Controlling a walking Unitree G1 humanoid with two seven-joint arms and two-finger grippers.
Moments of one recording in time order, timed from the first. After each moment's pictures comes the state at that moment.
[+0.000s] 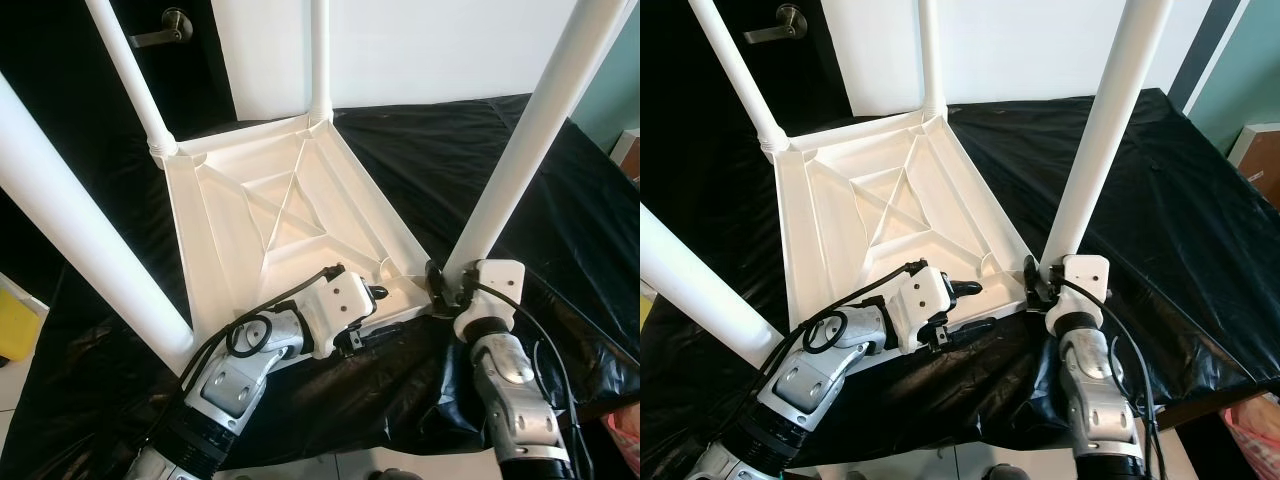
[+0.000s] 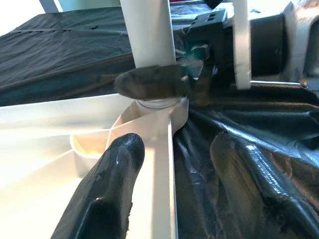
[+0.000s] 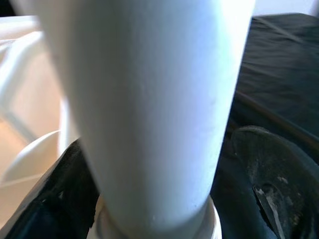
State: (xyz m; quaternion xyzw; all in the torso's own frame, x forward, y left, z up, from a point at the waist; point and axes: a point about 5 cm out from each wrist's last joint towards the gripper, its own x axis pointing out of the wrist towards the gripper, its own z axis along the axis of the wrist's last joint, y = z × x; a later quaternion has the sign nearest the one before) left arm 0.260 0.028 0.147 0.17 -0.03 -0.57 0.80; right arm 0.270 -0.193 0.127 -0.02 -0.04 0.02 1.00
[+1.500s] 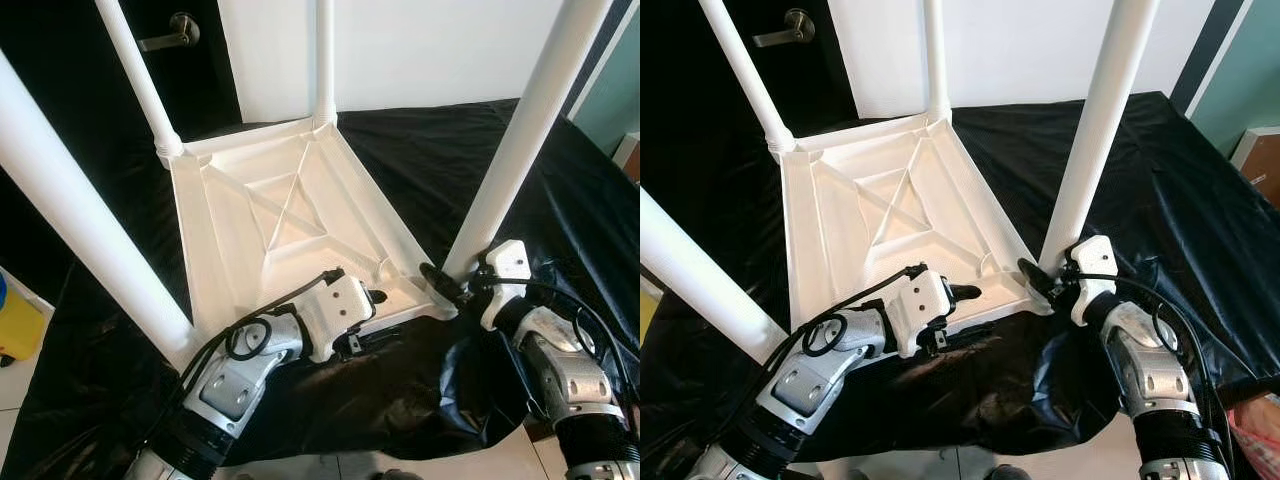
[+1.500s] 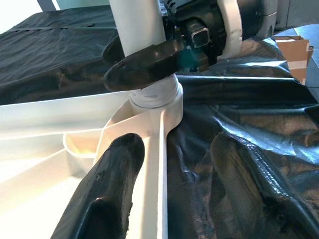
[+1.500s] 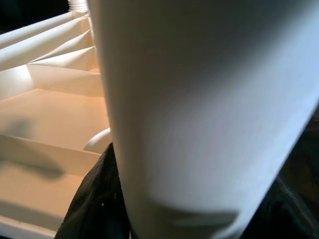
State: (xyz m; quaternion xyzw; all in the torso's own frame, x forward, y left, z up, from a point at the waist) left arm 0.257 0.027 0.144 0.17 -0.02 -0.58 0.80; right arm 0.292 -0.211 0.135 -0.09 -0.02 0.25 0.96
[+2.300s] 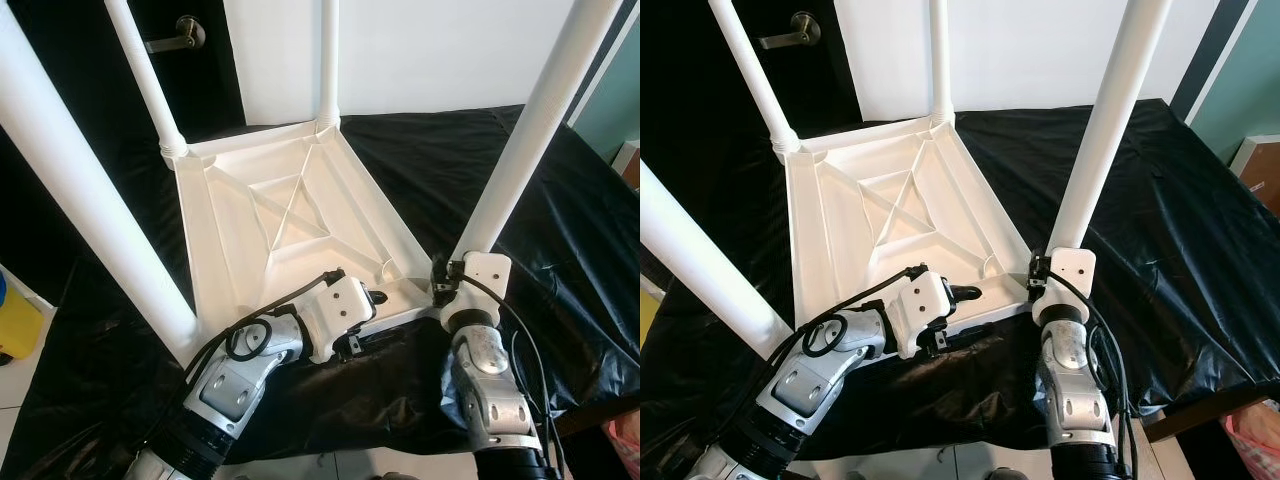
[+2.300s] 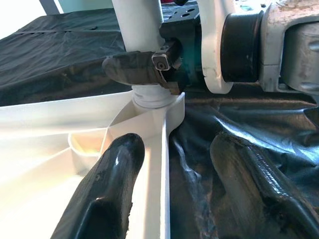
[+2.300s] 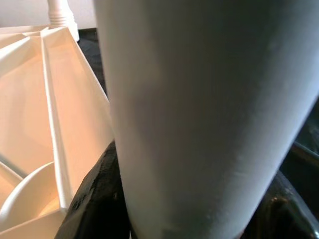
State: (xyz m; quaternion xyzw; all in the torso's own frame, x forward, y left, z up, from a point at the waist) left arm 0.258 0.028 0.144 0.17 -0.02 -0.58 0.80; right arm 0.278 -0.160 0.121 -0.02 -0.01 -0.09 1.00
